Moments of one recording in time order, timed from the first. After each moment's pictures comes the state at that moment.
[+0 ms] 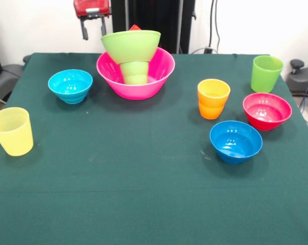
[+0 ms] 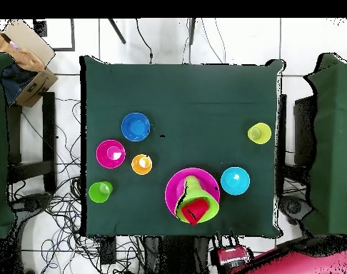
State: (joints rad) arm -1.02 -0.04 -0.38 1.93 -1.23 -1.33 1.64
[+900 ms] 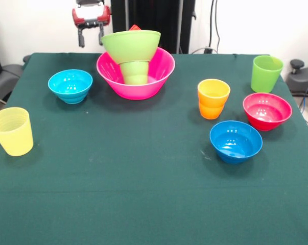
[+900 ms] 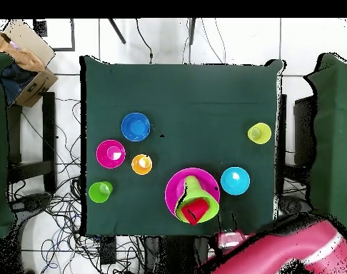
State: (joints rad) arm -0.87 0.04 -0.40 1.89 -1.01 -1.57 1.74
